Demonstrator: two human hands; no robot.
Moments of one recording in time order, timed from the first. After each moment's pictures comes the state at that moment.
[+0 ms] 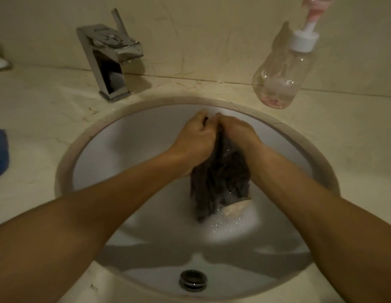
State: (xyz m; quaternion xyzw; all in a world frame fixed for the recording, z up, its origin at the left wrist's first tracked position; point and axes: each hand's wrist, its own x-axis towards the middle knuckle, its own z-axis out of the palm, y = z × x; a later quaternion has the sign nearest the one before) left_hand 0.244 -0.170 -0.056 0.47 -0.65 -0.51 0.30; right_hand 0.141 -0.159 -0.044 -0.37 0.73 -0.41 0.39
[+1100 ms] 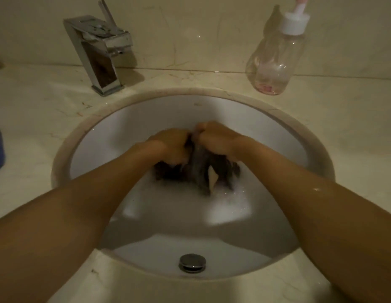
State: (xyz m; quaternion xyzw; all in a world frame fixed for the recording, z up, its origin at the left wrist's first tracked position) left_hand 0.275 -0.222 -0.095 0.43 -0.88 -0.18 -0.07; right_hand 0.137 -0.166 -0.082 -0.58 0.70 -0.21 0.37
